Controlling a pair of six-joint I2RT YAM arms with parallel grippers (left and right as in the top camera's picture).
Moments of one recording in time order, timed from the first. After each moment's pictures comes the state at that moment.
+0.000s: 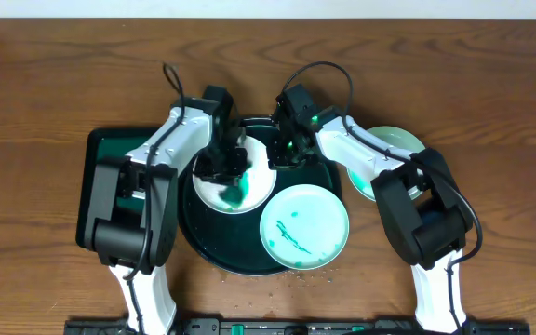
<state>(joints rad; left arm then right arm) -0.24 2.00 1.33 -0.99 0.29 -0.07 0.56 2.17 1.50 -0.59 -0.40 0.48</state>
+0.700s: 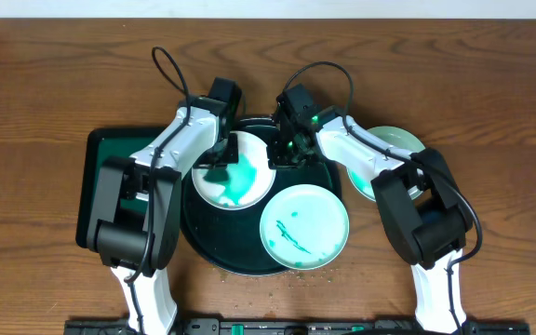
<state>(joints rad) -0.27 2.00 1.35 -0.90 -0.15 -0.37 0.56 2.17 1.50 -0.59 -0.40 0.49</state>
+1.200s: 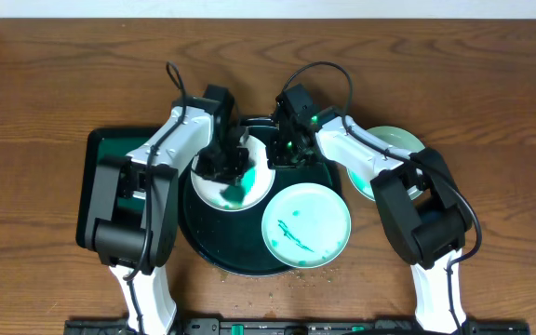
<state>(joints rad) -0.25 2.00 1.34 -0.98 0.30 -0.04 0.56 2.18 1.50 -0.58 -0.41 0.49</state>
